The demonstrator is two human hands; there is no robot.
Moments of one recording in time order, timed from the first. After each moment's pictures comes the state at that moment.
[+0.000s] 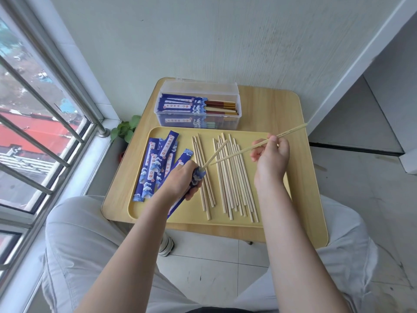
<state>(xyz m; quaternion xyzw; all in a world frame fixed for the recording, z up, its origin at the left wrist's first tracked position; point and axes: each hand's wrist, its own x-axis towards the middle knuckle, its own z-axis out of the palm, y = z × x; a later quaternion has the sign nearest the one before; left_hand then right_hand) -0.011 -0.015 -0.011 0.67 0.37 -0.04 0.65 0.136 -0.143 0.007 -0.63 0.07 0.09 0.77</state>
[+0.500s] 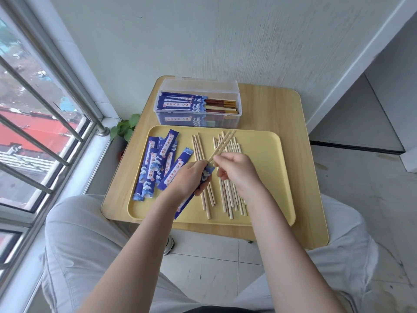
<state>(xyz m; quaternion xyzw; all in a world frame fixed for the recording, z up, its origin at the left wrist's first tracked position) 0.000 -0.025 -0.014 0.70 0.32 -0.02 0.64 0.105 -0.130 -0.012 -0.76 -0.15 0.34 0.54</state>
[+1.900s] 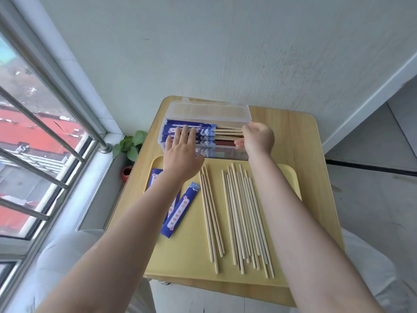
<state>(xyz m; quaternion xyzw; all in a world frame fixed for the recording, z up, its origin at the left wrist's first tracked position) 0.102 0.106 -0.027 0.94 0.32 0.00 0.11 0.249 -0.012 -0.001 -0.79 -0.01 0.16 0.59</state>
